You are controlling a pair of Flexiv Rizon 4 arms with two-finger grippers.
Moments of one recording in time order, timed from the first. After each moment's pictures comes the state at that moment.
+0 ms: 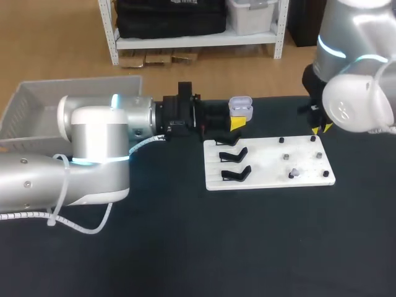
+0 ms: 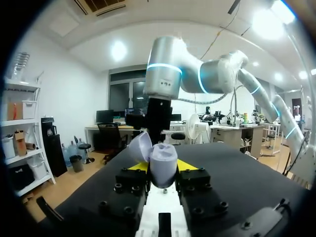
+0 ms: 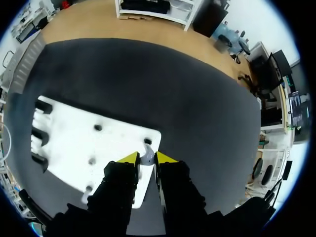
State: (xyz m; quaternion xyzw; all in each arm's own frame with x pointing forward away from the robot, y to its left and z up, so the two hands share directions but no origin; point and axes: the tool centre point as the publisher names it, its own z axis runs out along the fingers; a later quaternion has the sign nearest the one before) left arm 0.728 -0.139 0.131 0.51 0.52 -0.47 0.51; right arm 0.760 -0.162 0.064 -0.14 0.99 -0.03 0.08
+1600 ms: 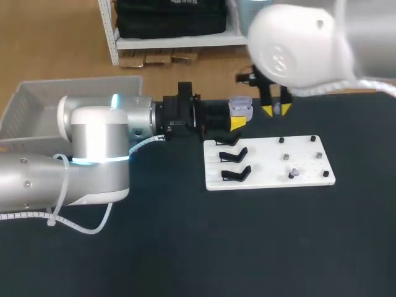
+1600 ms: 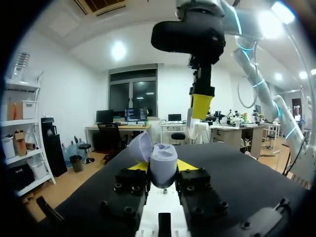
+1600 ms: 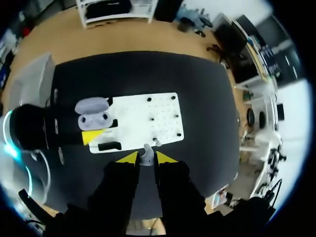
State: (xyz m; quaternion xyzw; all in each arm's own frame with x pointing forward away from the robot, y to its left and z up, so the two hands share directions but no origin) left arm 0.727 -0.139 0.132 0.51 0.52 -0.47 0.51; right arm 0.669 -0.025 0.197 0.08 0.99 -0.09 0.06
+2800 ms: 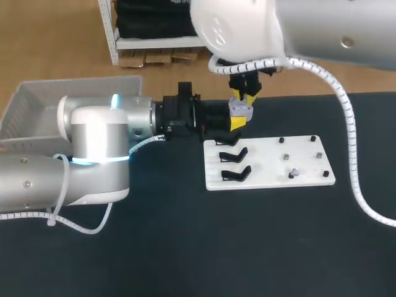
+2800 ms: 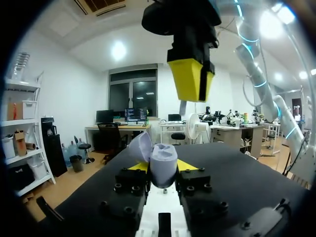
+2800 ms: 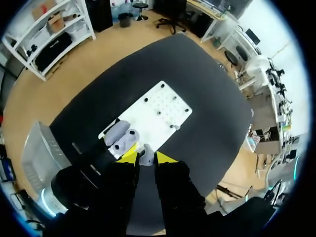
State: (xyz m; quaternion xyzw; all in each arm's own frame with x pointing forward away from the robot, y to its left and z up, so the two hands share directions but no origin) left arm 0.727 -0.139 0.132 0.51 0.52 -0.47 0.51; right arm 0.691 0.033 0.211 0.37 0.92 -0.06 0.08
